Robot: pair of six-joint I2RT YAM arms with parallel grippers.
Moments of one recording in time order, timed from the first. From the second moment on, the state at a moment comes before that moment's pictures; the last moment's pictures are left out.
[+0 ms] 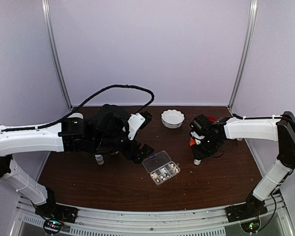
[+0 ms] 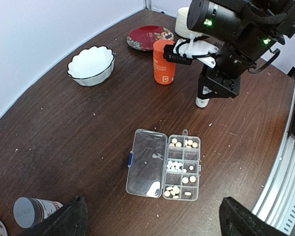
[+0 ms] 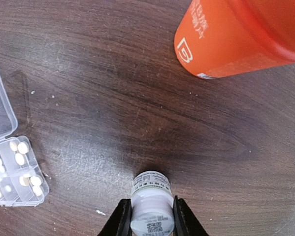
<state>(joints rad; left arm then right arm) -1.16 1.43 1.21 -0.41 -0.23 -0.15 0.64 1.62 1.03 -0.69 0.14 0.33</state>
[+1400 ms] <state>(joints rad) -1.18 1.04 0.70 0.41 0.18 0.28 1.13 1.19 1.14 -0.17 -0.32 0.44</state>
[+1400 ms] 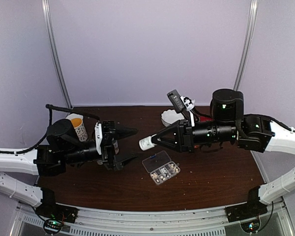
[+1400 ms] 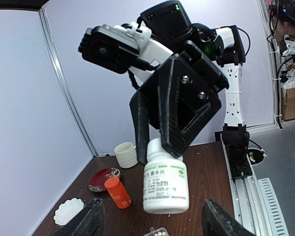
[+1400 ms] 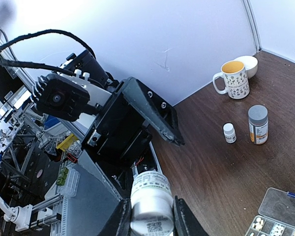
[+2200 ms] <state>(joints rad) -1.21 1.08 0.71 0.43 0.19 0.30 1.14 1.20 1.14 -0.15 -0.35 0.43</state>
